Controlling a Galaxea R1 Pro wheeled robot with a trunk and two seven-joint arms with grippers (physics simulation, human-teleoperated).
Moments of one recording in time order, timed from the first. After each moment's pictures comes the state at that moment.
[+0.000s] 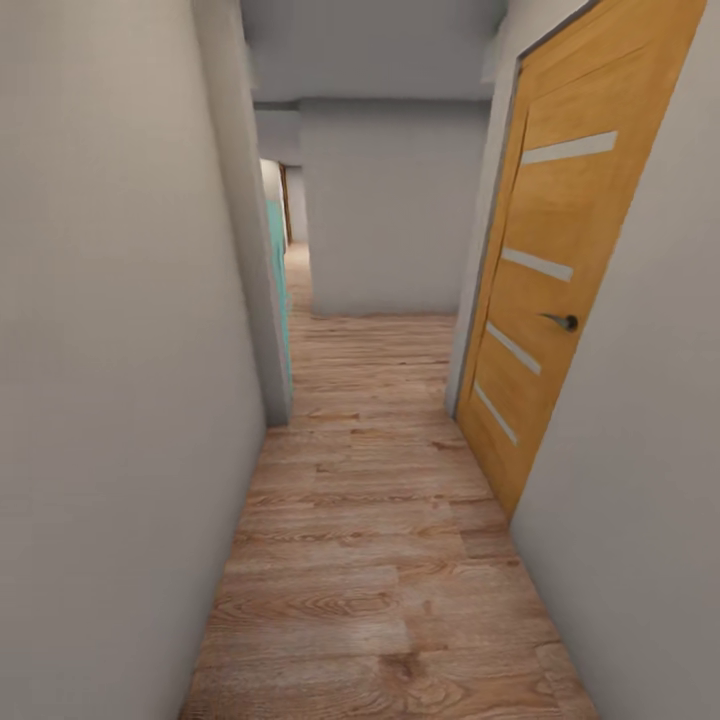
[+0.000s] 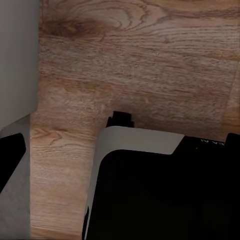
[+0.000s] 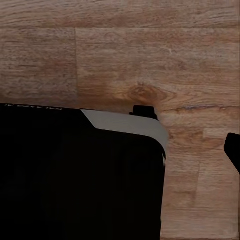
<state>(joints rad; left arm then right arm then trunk) -0.35 0.05 0.00 0.00 0.18 0.06 0.01 -0.25 0.04 0.49 0.03 -0.43 -0.13 0.02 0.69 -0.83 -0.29</state>
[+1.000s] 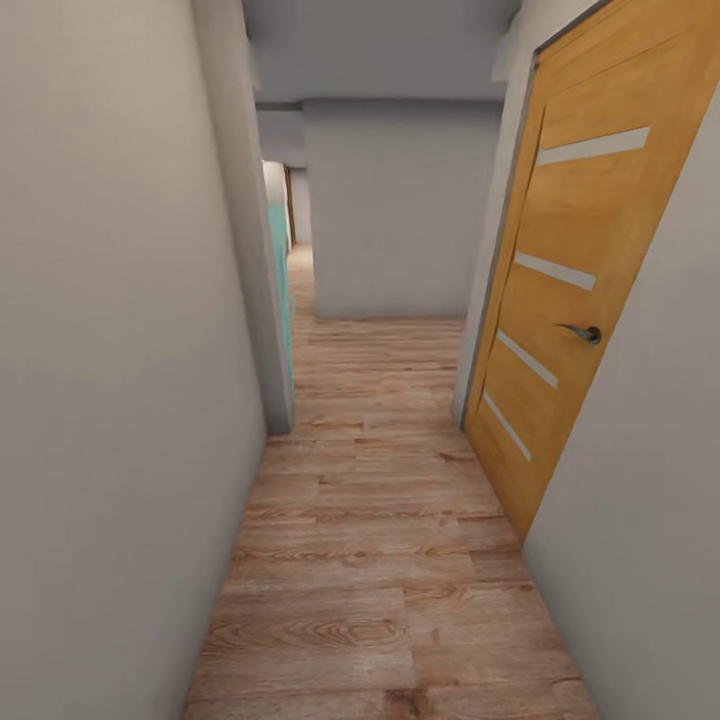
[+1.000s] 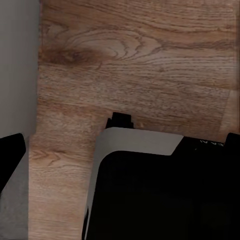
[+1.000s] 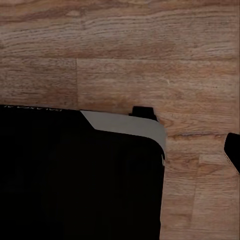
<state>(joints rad) -0.35 0.05 0.00 0.00 0.17 0.06 0.01 -0.25 0.03 0.49 0.03 -0.43 -0.13 0.02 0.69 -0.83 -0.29</state>
